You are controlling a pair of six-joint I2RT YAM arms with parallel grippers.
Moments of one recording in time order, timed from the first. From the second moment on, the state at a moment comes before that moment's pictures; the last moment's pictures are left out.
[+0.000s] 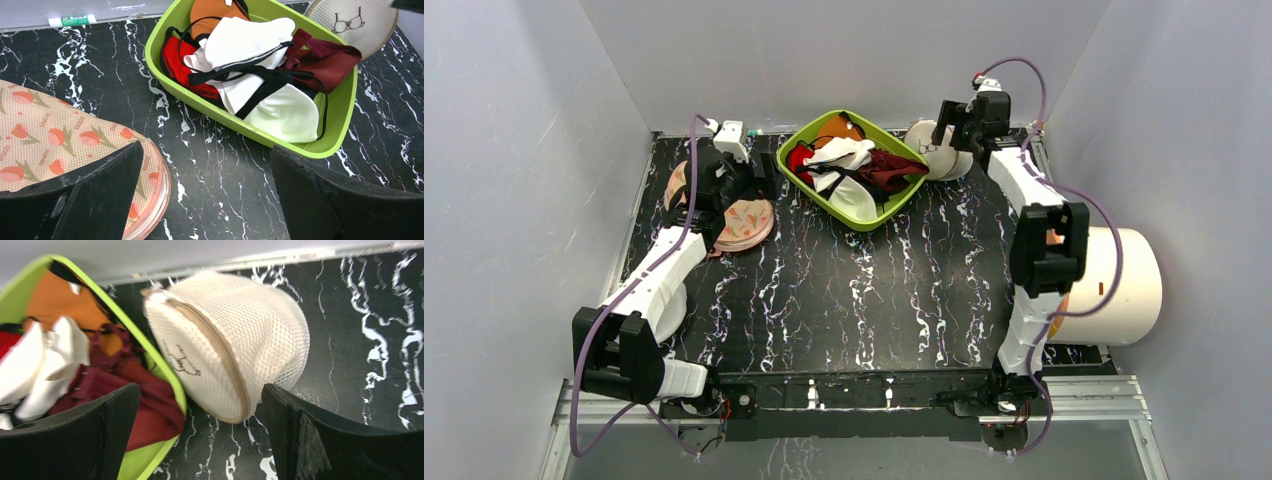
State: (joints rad) left arm -0.21 1.34 1.03 -0.02 0.17 -0.14; right arm 0.05 1.94 1.64 -0.16 -0.09 0.21
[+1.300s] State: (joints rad) left arm -0.21 1.40 1.05 -0.02 0.27 -0.18; right arm 0.15 1.14 1.02 -0.22 -0.28 0.37
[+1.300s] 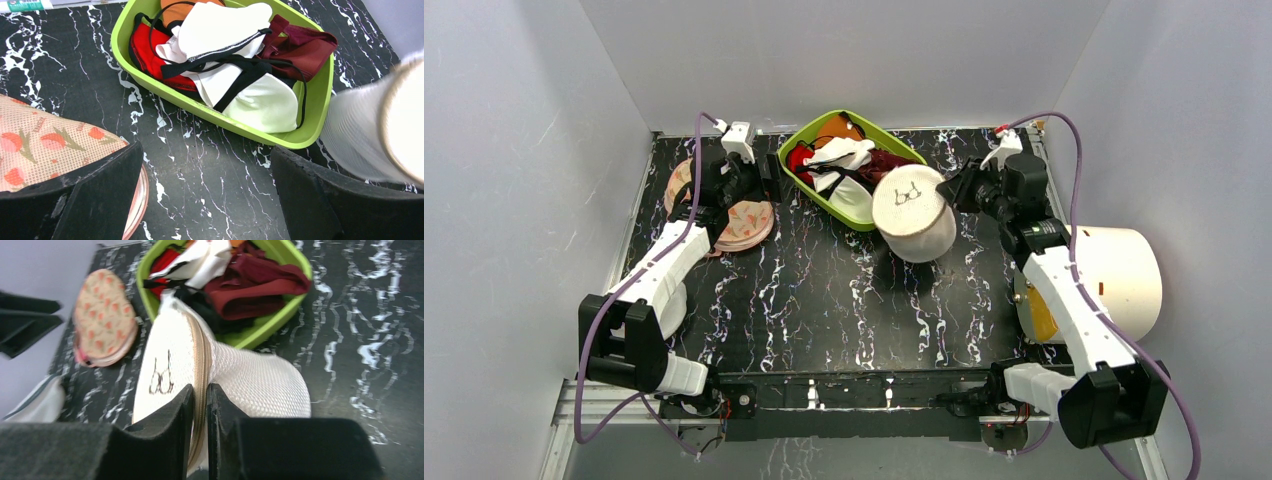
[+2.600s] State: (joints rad) left arm -0.27 1.40 1.05 -0.05 0.23 -0.15; right arm 0.51 1.14 0.88 -0.59 0.24 0.42
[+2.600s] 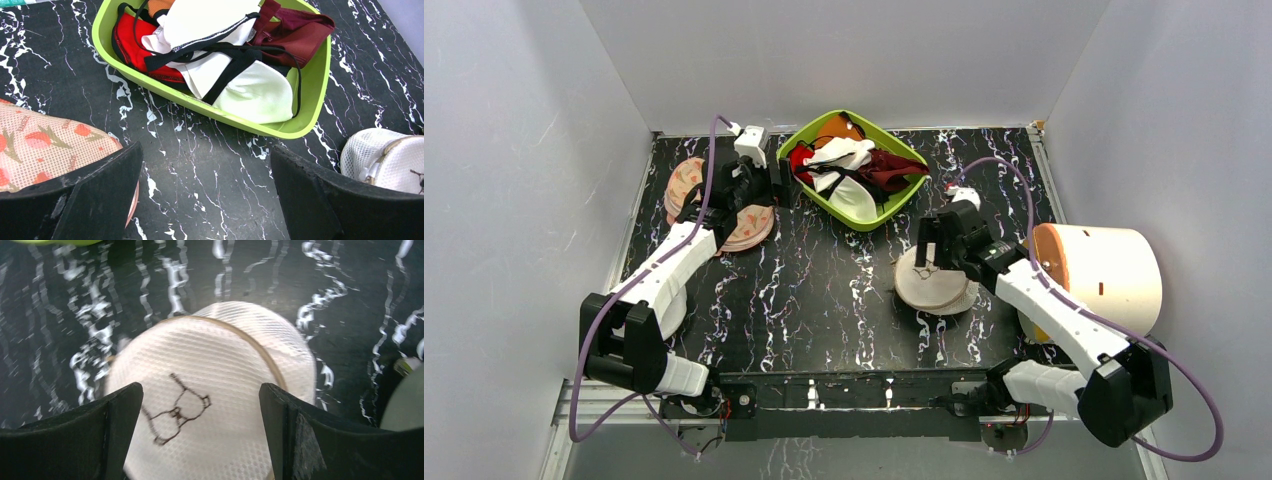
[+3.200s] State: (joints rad) left arm -0.30 1.50 1.07 -0.02 0.41 -0.17; right arm 0.38 1.24 0.71 -0.19 -0.18 0.29
